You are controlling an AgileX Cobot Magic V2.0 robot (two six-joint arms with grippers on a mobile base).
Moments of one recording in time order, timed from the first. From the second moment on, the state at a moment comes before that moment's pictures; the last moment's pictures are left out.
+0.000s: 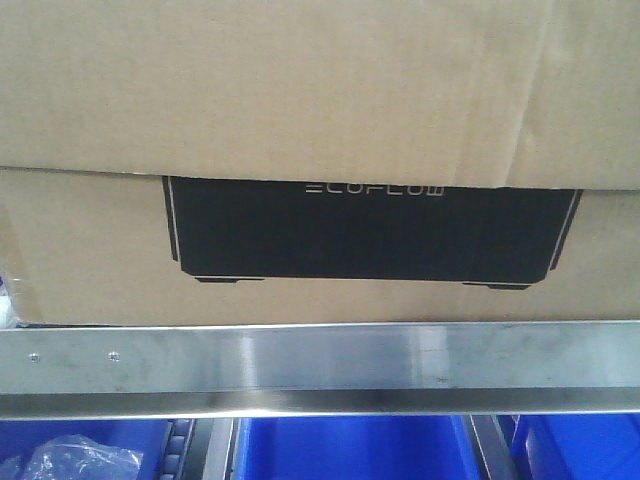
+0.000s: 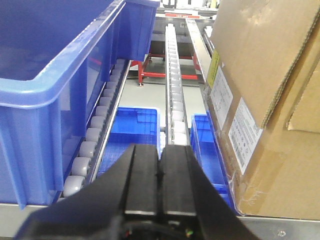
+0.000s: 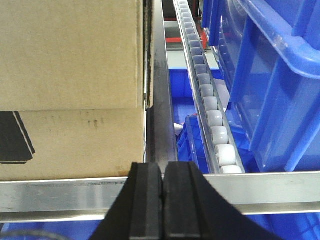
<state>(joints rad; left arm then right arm) -0.07 -0.01 0.03 -0.06 0.04 0.03 -0.03 -0.01 0.03 0.00 0.20 0.08</state>
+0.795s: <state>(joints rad) -0.07 -0.01 0.03 -0.08 -0.03 0.03 -0.03 -0.01 0.03 0.00 0.20 0.08</state>
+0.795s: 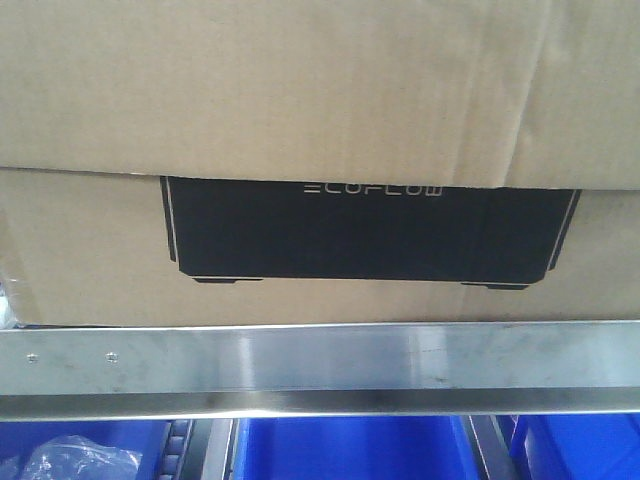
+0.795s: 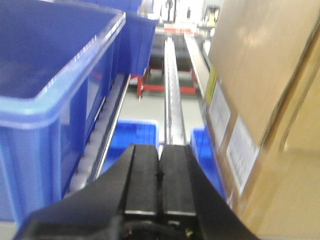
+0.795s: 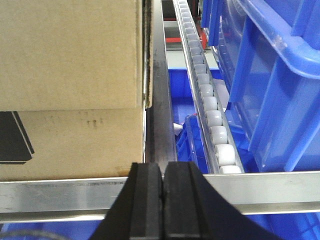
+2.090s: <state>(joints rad) -0.32 0.84 -1.16 -0.10 0.81 0.06 -0.03 -0.01 0.03 0.00 0.20 0.08</state>
